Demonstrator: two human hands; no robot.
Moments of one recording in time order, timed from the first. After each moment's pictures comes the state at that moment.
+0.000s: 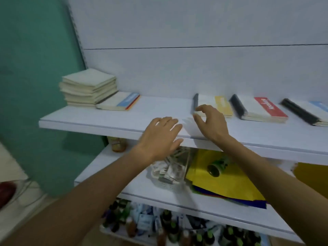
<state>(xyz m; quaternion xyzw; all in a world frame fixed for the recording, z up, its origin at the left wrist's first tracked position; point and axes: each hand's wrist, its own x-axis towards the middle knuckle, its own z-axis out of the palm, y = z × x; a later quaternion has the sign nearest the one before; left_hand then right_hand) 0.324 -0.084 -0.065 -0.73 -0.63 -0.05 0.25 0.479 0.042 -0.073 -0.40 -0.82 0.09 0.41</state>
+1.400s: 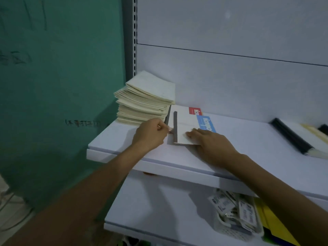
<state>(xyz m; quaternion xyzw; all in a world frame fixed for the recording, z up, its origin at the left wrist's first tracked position) -0.057 -0.041 -0.057 -0.53 -0.71 -0.43 -0.19 0.139 0.025 -0.063 -0.34 -0.93 -0.08 0.13</state>
